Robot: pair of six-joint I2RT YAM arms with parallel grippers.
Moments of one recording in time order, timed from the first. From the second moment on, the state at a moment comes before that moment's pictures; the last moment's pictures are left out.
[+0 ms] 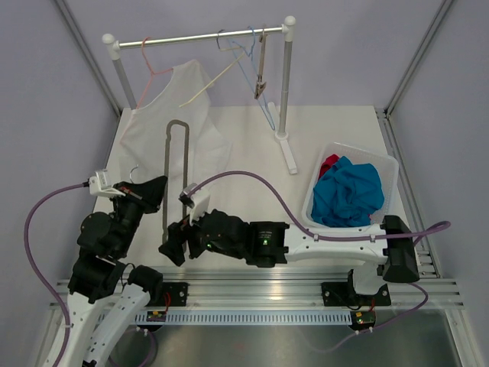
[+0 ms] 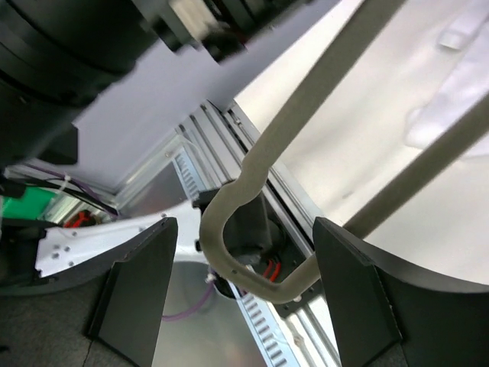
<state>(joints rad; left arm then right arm) -0.38 0.33 0.75 -0.35 -0.16 -0.70 1.46 1.63 1.43 -0.07 0.25 0.60</state>
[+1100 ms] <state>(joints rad) -0.37 0.29 0.73 -0.35 0.26 -0.75 1.13 1.49 1.05 0.38 0.21 1.08</state>
